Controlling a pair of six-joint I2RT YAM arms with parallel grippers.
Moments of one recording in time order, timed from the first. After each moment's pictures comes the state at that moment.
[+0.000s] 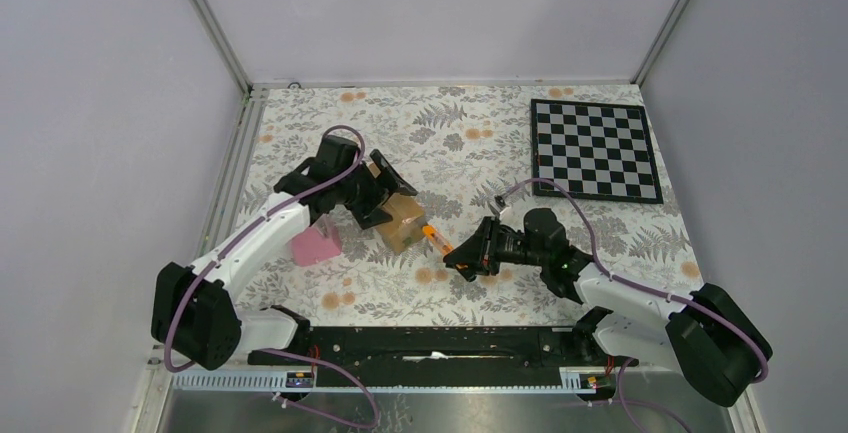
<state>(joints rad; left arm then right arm) -0.44 1.27 0.95 -0.50 0.34 -1.14 0.69 1.08 0.31 0.47 -0.60 1.39</state>
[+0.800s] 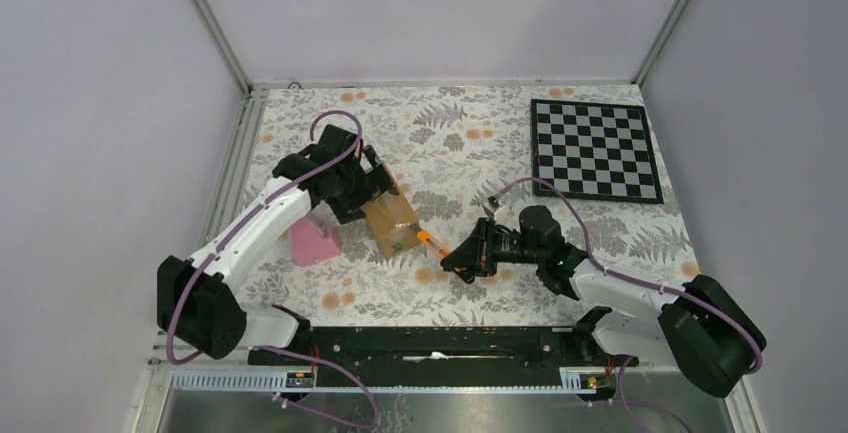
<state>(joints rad) -0.44 1.32 1.13 -0.82 0.07 -0.98 0.70 1.14 0.33 0.48 -0.68 1.37</state>
